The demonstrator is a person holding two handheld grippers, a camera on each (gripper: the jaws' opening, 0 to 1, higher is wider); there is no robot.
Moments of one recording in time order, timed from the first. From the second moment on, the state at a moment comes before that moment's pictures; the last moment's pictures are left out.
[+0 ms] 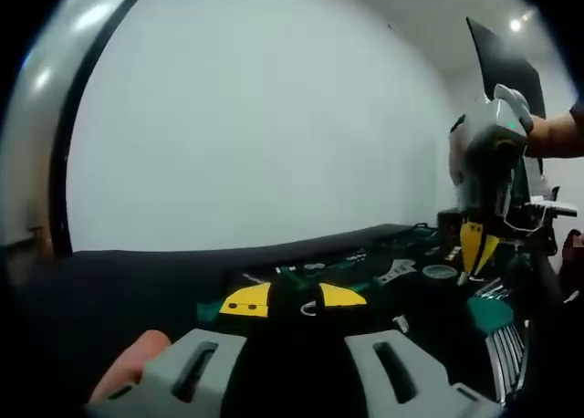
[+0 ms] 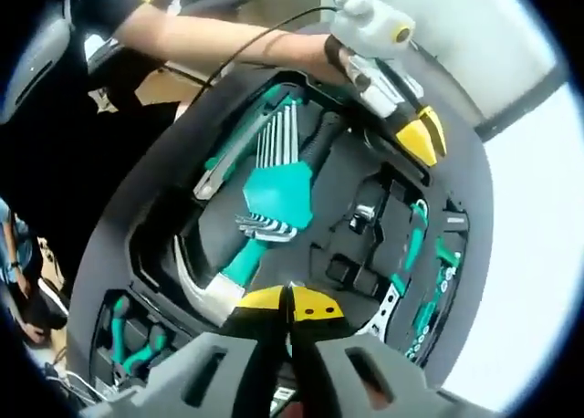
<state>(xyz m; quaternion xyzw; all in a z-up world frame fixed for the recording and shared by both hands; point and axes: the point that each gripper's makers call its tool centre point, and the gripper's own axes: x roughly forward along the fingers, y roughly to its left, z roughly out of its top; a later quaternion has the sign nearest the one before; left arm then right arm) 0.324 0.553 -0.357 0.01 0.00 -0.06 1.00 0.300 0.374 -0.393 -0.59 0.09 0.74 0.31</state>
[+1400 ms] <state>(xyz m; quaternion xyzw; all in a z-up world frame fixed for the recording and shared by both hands) 0.324 0.599 -0.353 -0.04 -0.01 0.02 1.00 0.451 0.471 -0.405 -0.56 0.20 0.69 0.41</state>
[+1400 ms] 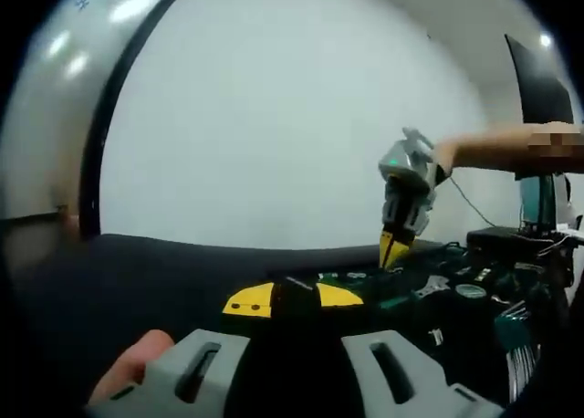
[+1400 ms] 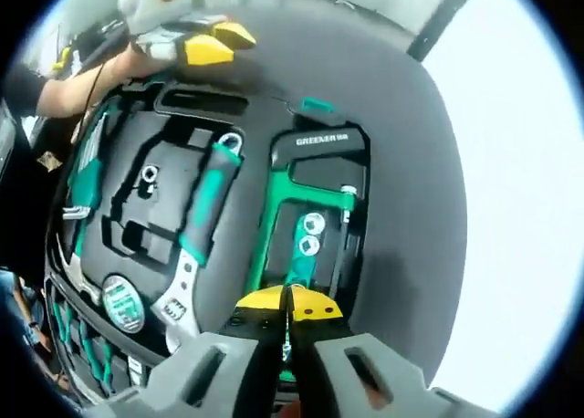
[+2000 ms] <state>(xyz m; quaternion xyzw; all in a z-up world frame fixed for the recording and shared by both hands) 0.322 0.600 -0.351 -0.04 -0.01 0.02 1.00 0.453 0.476 -0.409 -0.54 0.21 0.70 0.41</state>
